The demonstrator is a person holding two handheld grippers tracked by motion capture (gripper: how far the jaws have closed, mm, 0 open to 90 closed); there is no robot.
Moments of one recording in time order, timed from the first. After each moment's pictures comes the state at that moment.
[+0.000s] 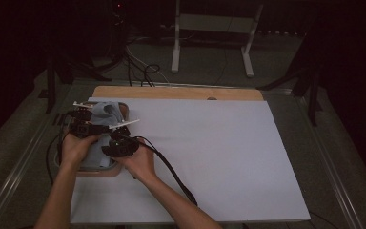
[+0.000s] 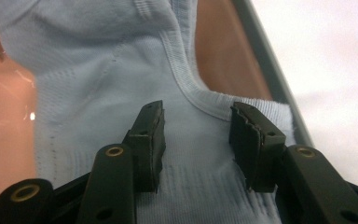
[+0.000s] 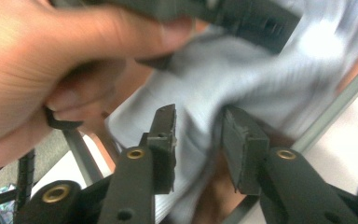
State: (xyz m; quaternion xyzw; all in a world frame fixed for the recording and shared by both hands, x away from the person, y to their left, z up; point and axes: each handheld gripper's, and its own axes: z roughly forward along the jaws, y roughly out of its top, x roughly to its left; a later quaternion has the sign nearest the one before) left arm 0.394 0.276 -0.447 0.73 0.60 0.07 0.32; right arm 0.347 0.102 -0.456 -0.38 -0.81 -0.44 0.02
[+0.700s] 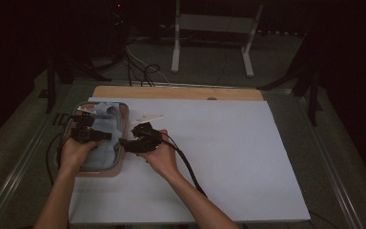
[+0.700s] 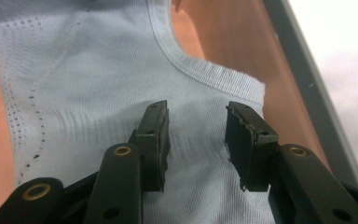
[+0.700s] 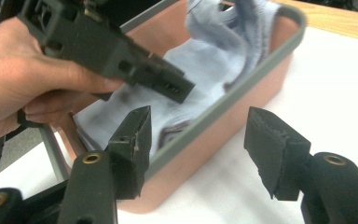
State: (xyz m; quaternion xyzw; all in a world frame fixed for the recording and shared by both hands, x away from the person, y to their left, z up) left arm 0.386 0.270 -0.456 0.75 0.60 0.06 0.28; right arm 0.351 0.038 -0.434 -0.35 -0.81 -0.47 -0.06
